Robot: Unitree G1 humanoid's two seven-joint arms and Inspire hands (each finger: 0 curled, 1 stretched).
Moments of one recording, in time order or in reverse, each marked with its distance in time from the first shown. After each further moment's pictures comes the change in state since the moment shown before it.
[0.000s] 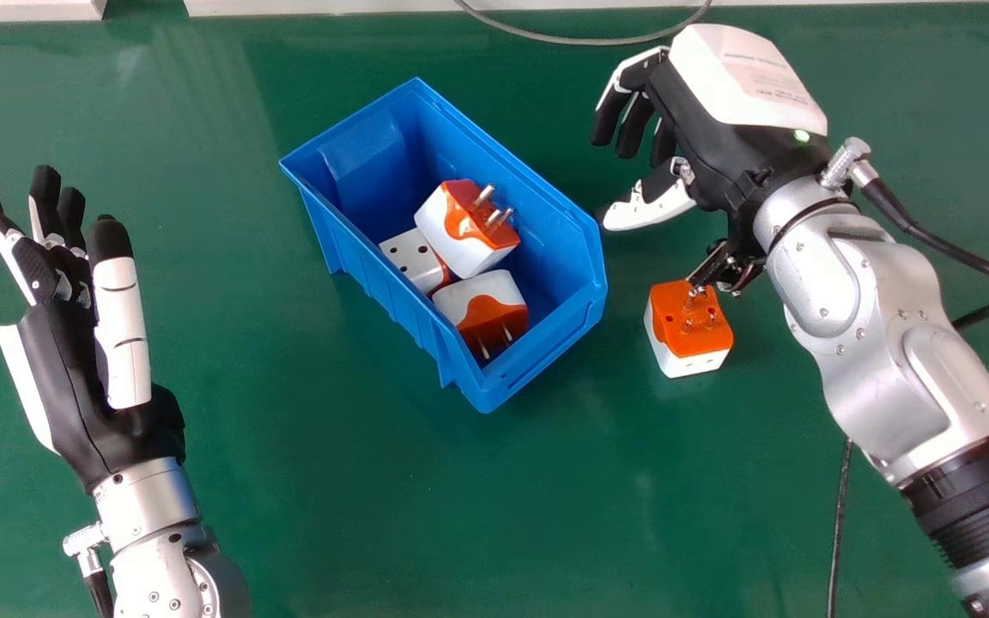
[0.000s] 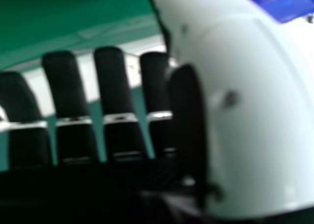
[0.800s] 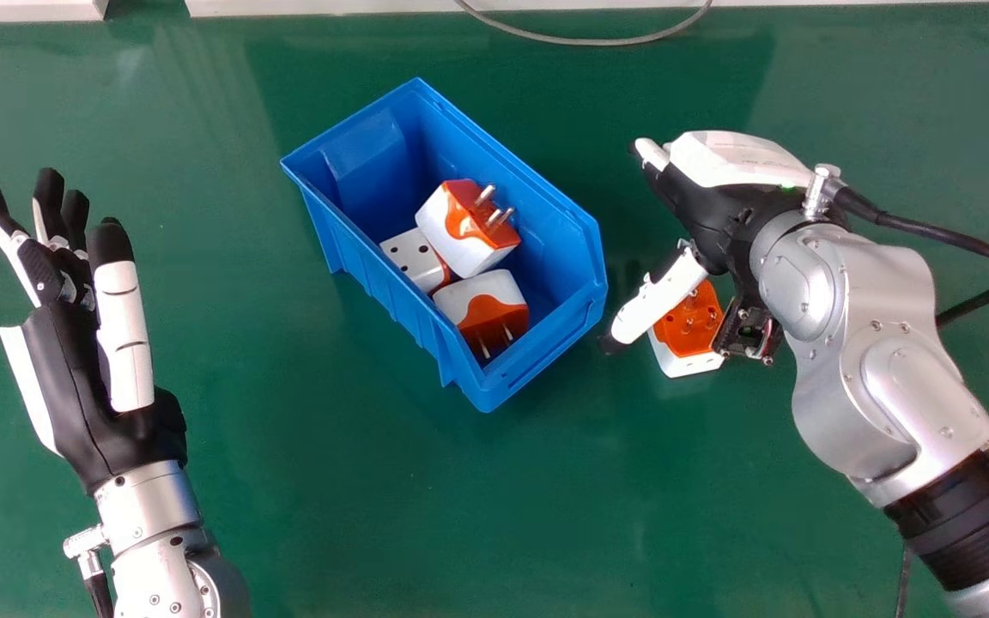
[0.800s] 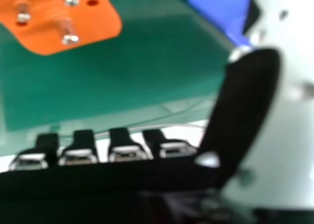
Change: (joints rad) left arm 0.007 0.001 -0.001 0.000 0.020 0.000 0.008; right arm 0.001 -0.014 0.111 -0.141 -0.163 0.332 0.419
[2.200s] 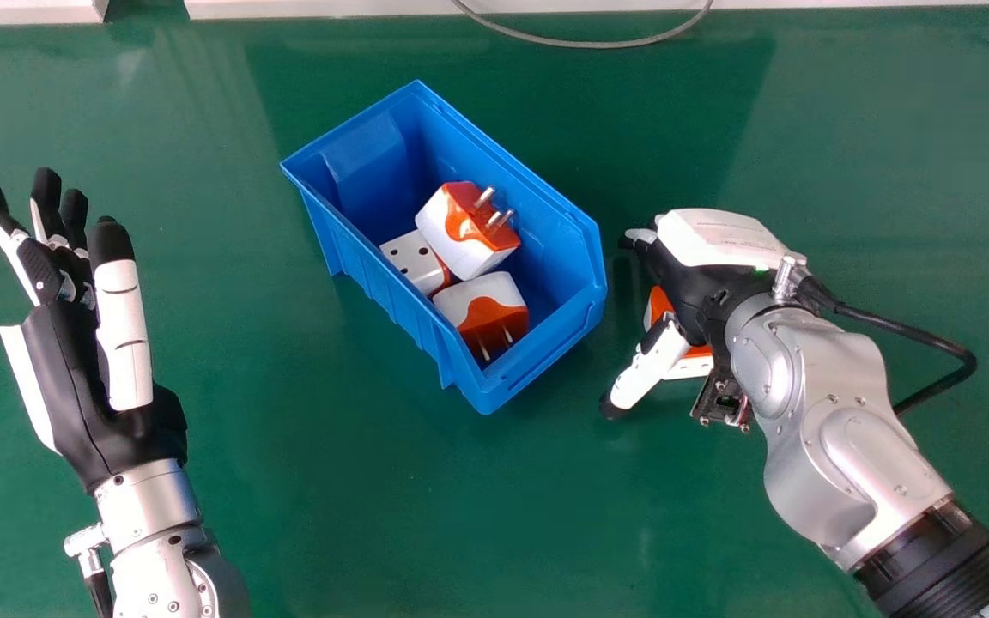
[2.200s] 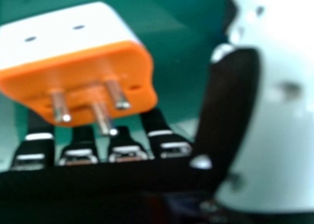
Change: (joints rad) left arm -0.002 -0.002 -0.002 -0.004 -0.039 0.011 -0.031; right arm 0.105 0.067 0.029 0.116 0.001 -0.037 -0.191
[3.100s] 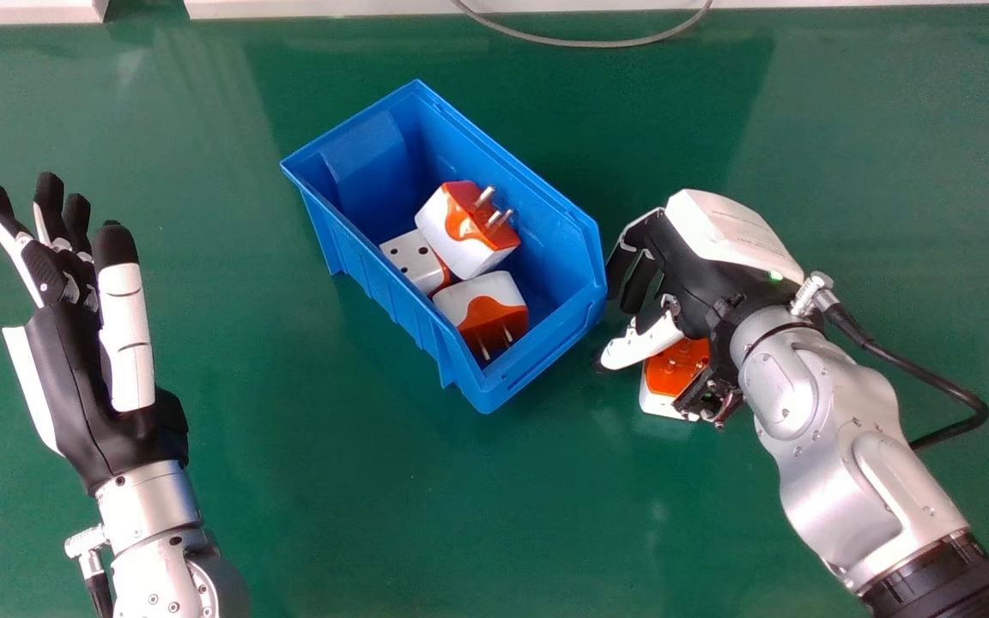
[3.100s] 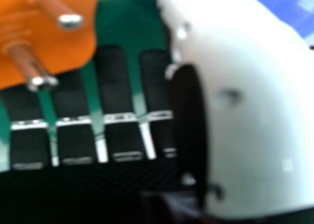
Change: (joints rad) left arm 0.004 0.001 0.004 0.000 0.017 0.008 0.009; right arm 0.083 0.040 -0.117 0.000 0.162 -0.148 -0.217
